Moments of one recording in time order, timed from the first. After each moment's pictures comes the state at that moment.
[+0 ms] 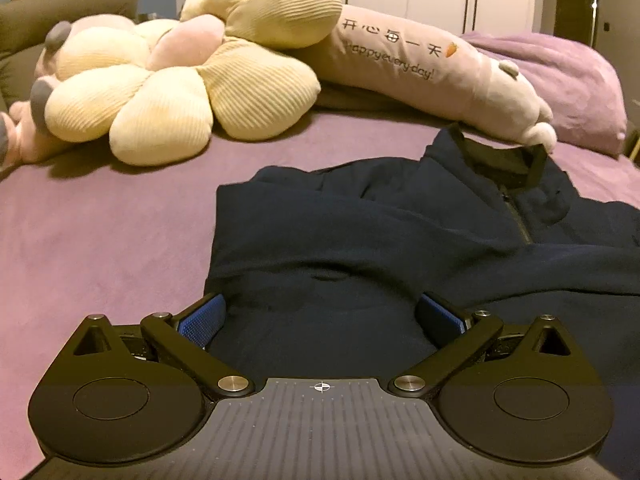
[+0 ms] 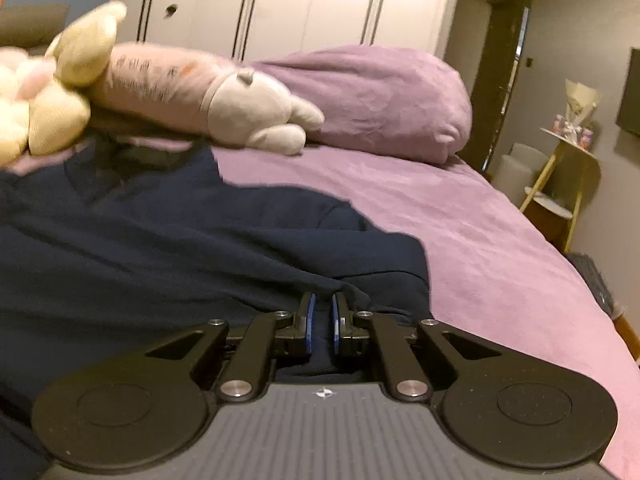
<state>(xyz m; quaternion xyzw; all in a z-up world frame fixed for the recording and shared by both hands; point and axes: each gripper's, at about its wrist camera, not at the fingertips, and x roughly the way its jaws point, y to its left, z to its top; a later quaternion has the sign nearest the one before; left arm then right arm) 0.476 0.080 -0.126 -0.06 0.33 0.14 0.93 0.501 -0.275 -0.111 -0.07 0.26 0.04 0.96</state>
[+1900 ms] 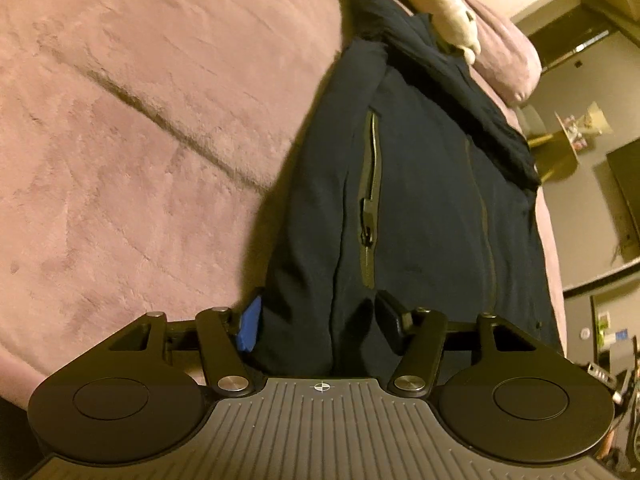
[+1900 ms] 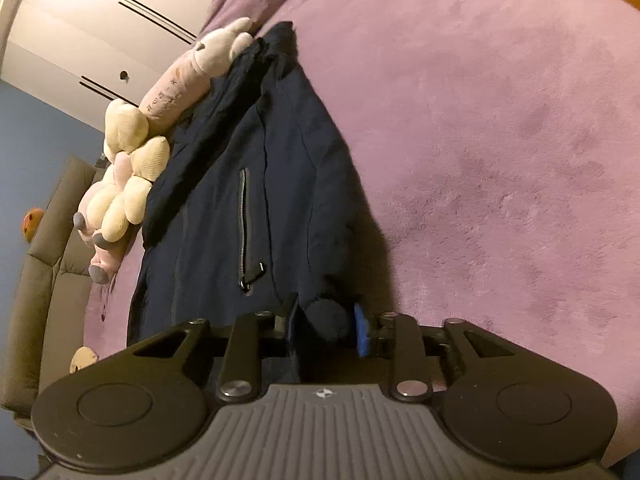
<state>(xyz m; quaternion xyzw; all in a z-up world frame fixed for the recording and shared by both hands) 0.094 0.159 -0.131 -0.32 0.48 -0.03 0.81 0.155 -0.470 -0.134 0.37 0.48 0.14 0.78</state>
